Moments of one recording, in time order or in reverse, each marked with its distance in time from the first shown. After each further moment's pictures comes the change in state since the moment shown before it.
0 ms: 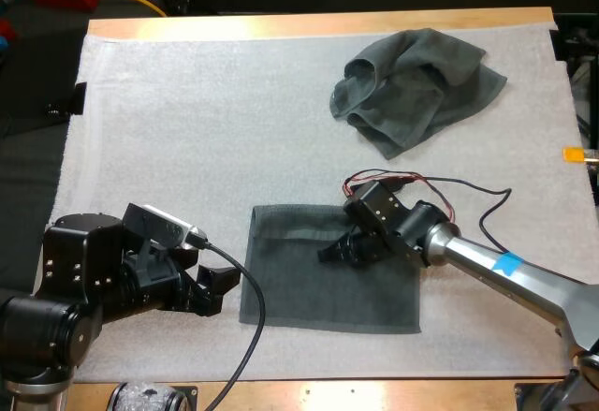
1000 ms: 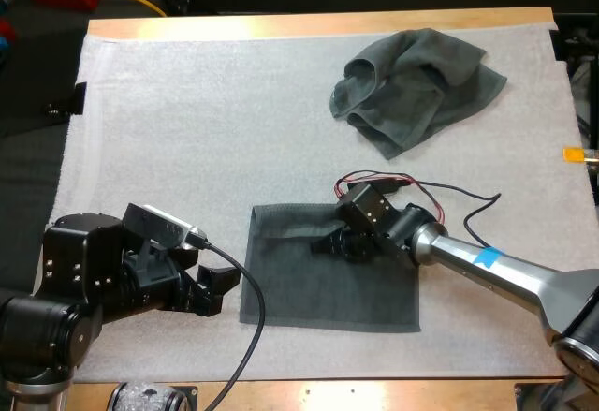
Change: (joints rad) left arm 0.000 0.000 0.000 0.000 0.001 0.000; right arm 0.000 0.080 0.000 -0.130 0.064 0.111
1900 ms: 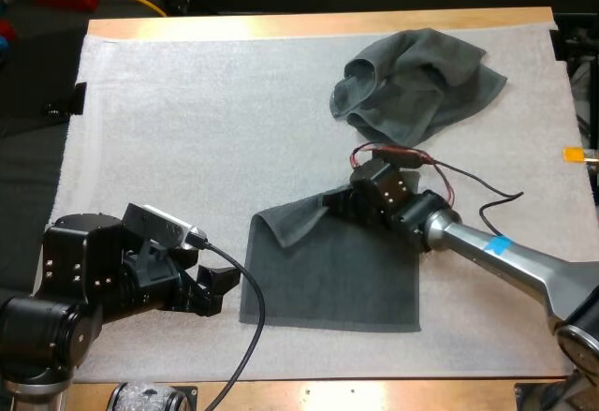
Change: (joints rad) left arm 0.000 0.000 0.000 0.000 0.000 0.000; right arm -0.102 0.004 0.000 -0.223 0.121 0.117
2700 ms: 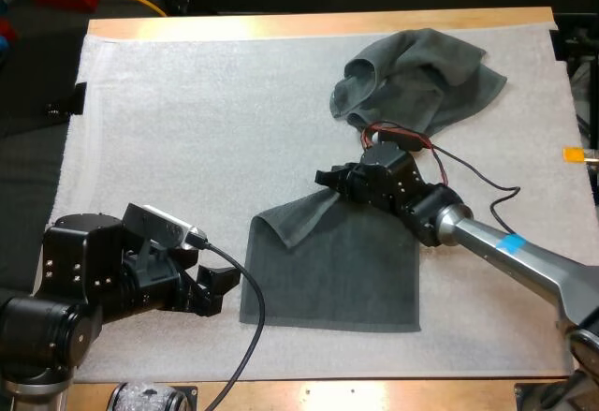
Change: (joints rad) left arm 0.000 0.000 0.000 0.000 0.000 0.000; right arm -0.032 -0.051 0.000 -0.137 -0.161 0.018
